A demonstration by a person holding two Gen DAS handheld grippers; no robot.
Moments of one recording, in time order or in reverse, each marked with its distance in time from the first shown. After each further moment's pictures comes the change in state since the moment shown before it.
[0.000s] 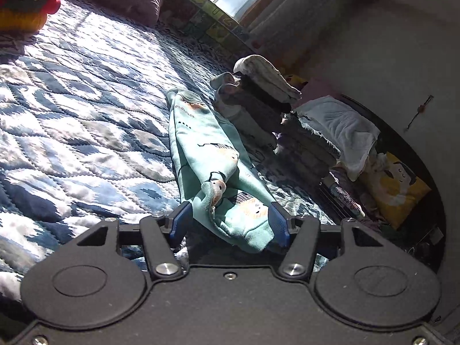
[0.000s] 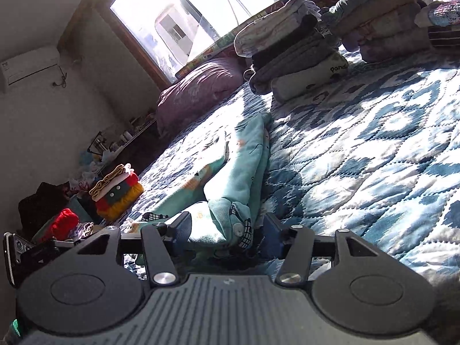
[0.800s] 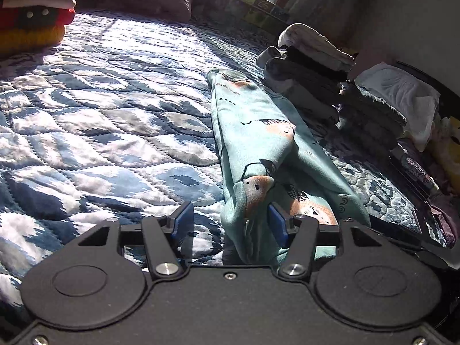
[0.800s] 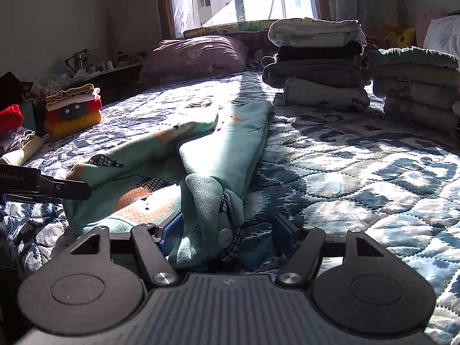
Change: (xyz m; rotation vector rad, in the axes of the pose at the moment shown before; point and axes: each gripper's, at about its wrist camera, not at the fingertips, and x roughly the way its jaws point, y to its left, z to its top) left arm 0.046 -0.008 -0.017 0.140 0.045 0.272; right arm 0.061 0.034 -0.030 -0.452 0.081 -0.234
